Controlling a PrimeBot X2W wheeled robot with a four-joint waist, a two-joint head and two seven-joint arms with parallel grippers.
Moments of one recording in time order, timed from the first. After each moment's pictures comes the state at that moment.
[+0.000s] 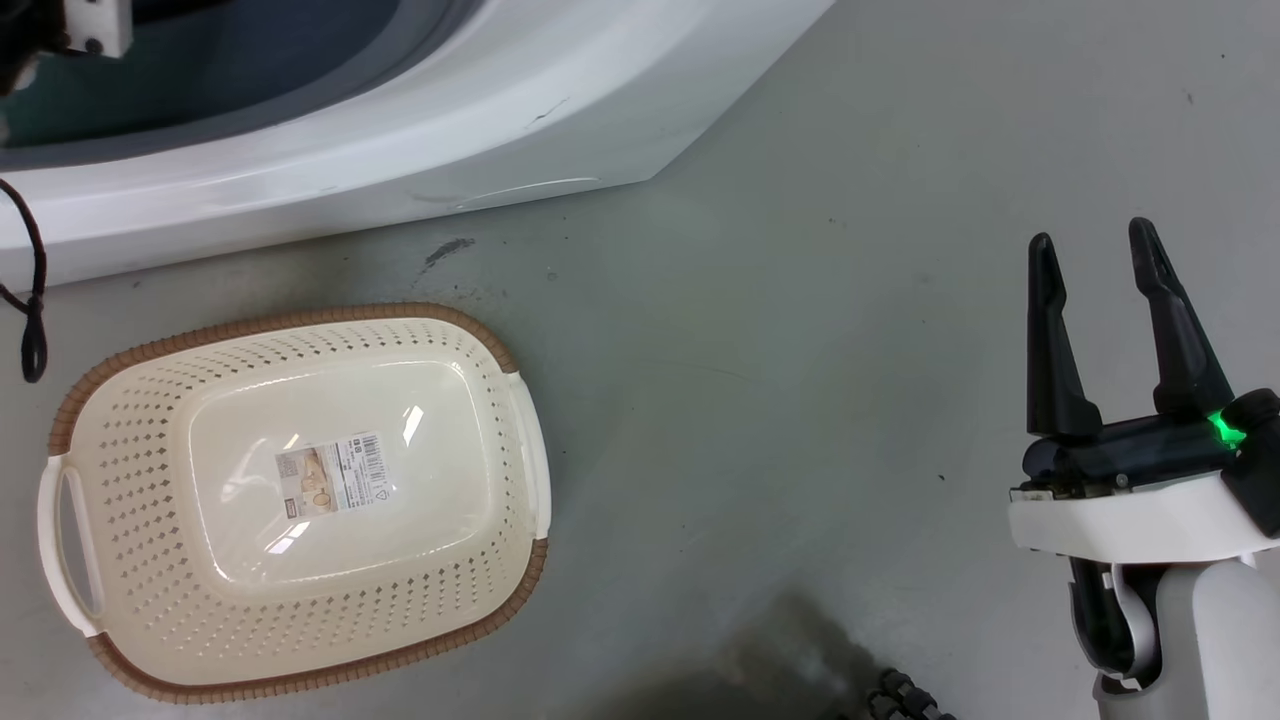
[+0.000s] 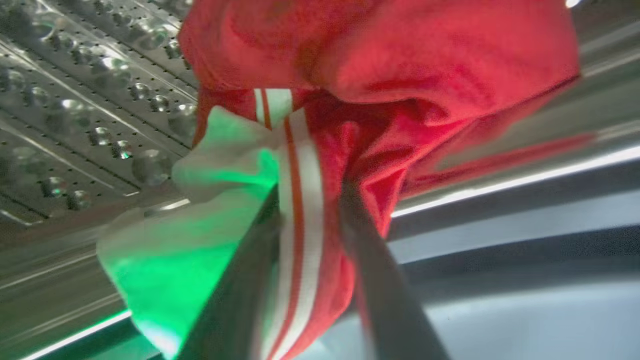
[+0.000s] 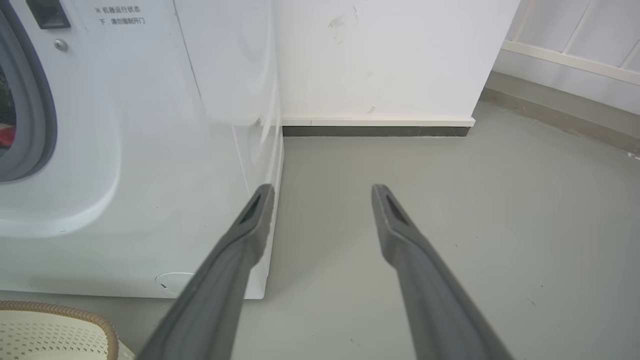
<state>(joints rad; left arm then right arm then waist) -1.46 0.51 -0.62 1.01 -0.49 -0.13 0.61 -0.22 -0.05 0.02 -0.10 0.13 0.13 -0.26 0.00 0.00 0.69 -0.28</state>
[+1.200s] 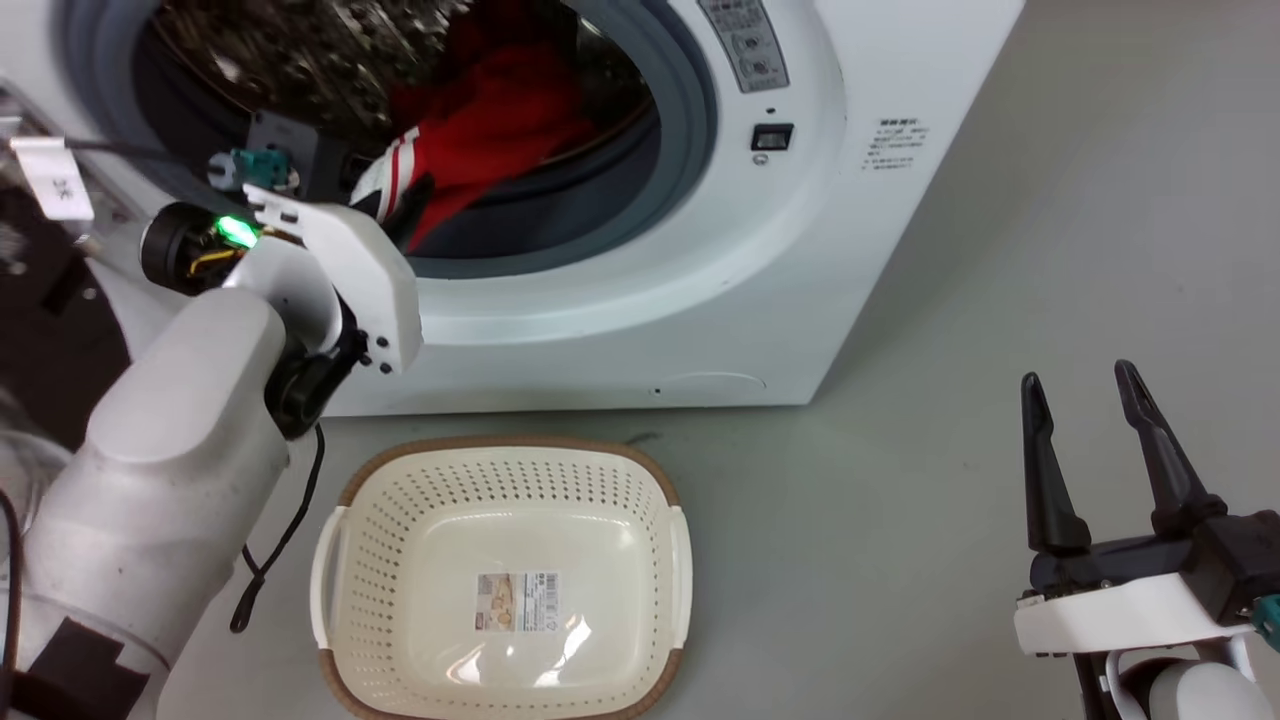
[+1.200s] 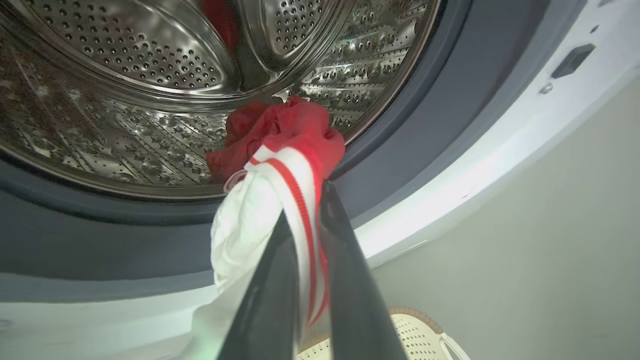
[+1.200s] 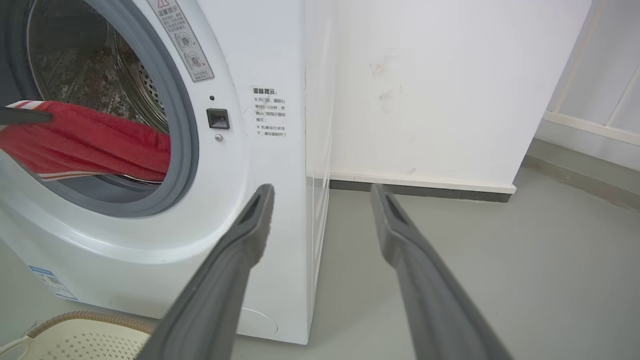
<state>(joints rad) -0.98 0.45 -0.78 0.74 -0.78 -0.13 0.05 -0.05 -0.05 -0.03 -0.05 0.02 0.13 -0.26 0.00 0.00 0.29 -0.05</state>
